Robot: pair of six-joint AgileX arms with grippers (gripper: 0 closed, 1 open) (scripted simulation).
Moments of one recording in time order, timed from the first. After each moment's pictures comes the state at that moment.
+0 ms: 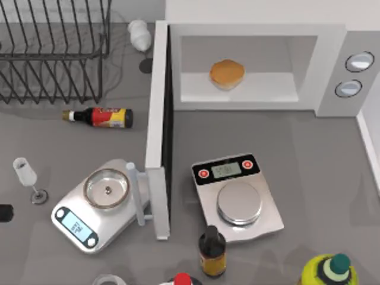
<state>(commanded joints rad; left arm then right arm) 0.09 0.09 0.02 0.07 0.10 0.00 0.00 0.00 0.00 0.00 0.00 0.00</state>
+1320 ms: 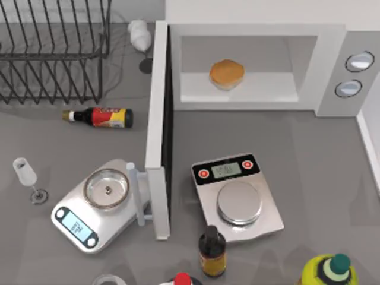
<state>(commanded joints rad) 0.19 0.11 0.09 0.02 0.18 0.00 0.00 0.00 0.00 0.00 0.00 0.00</state>
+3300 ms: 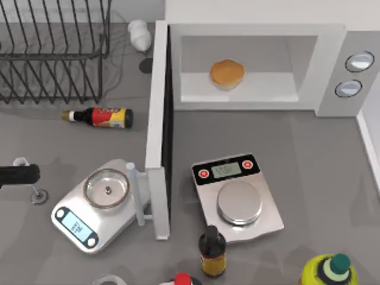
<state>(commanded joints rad) -0.32 0.44 0.39 -0.21 -0.27 -0.14 0.00 0.00 0.00 0.00 0.00 0.00</state>
